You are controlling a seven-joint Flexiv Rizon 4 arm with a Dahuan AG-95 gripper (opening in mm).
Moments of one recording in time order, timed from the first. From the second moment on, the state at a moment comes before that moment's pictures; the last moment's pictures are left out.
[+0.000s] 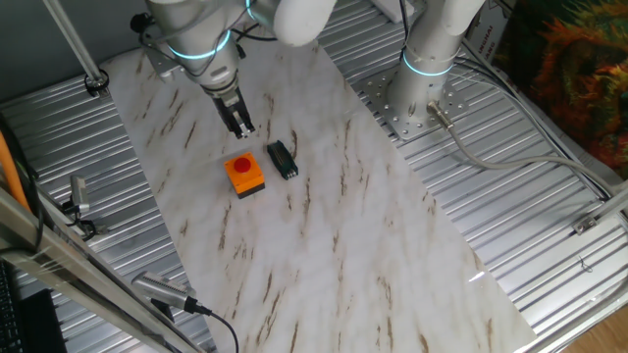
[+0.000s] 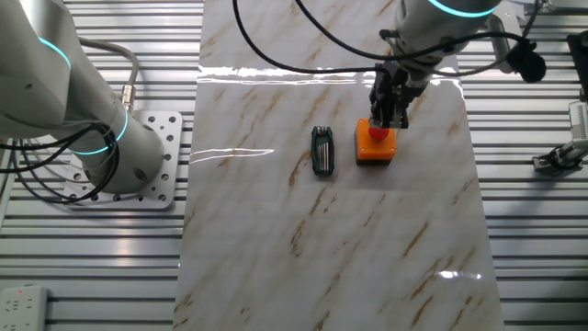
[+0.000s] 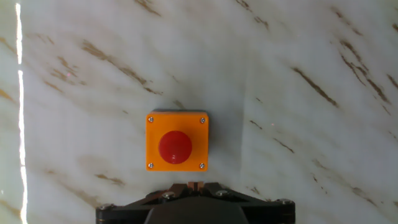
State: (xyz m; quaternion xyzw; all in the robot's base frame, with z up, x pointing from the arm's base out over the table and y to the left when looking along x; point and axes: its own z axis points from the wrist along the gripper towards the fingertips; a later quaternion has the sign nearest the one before) arm 0.504 0.008 0.156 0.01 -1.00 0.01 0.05
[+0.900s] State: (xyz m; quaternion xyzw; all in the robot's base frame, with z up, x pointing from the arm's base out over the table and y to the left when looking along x) arm 0.529 0.027 0.143 0.00 -1.00 0.00 0.02
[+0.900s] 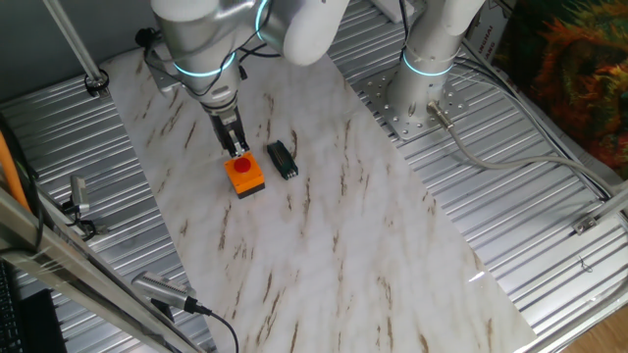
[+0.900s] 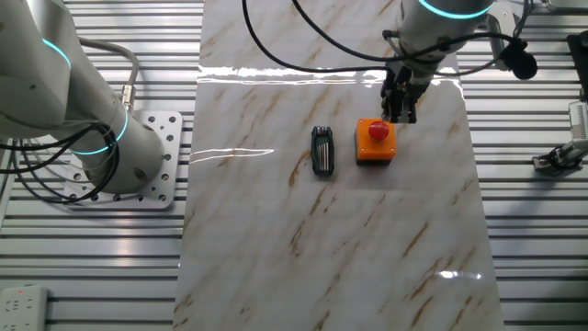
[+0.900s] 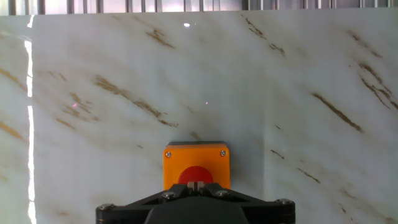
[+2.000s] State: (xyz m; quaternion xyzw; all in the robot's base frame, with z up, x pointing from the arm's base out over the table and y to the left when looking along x) arm 0.528 0.028 0.152 0.01 -1.00 0.00 0.04
